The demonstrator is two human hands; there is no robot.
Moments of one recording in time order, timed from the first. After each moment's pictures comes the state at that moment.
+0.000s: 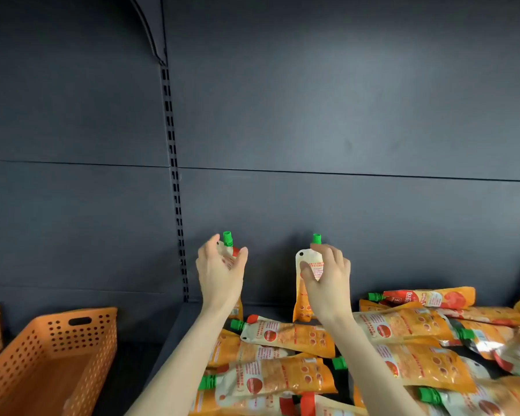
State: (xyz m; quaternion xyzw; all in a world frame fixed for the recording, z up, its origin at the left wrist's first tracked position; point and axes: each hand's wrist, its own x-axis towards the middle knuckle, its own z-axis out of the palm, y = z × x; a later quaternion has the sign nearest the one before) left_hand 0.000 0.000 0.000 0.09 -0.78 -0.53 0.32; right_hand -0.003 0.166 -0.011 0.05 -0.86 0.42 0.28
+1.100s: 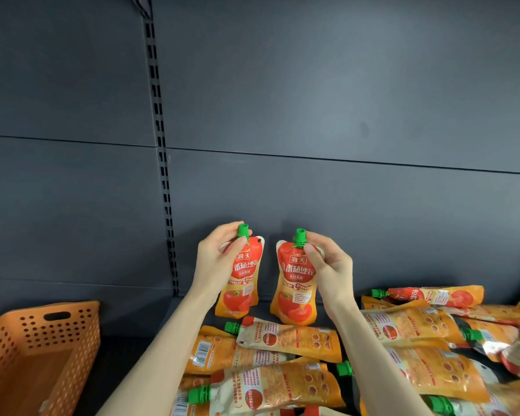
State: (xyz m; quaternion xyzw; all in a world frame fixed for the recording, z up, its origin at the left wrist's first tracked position) left_hand -0.040 -0.023 -0.009 -0.08 -0.70 -0.67 0.21; right_hand -0.040 0.167 -0.015 0.09 -0.68 0.70 0.20
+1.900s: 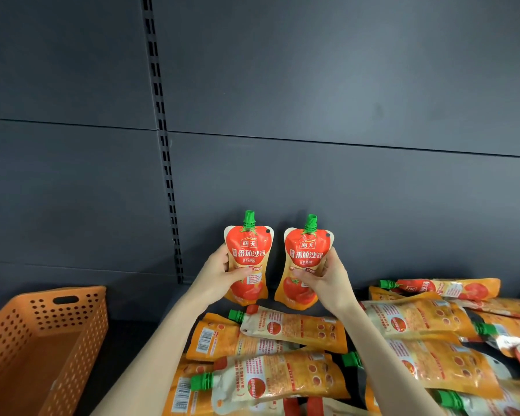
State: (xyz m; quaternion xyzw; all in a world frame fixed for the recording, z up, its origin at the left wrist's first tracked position) left_hand -0.049 -0.040 -0.055 -0.05 -0.80 -0.59 0.03; right_hand -0.057 0.179 -0.059 0.06 -0.82 0.56 0.10
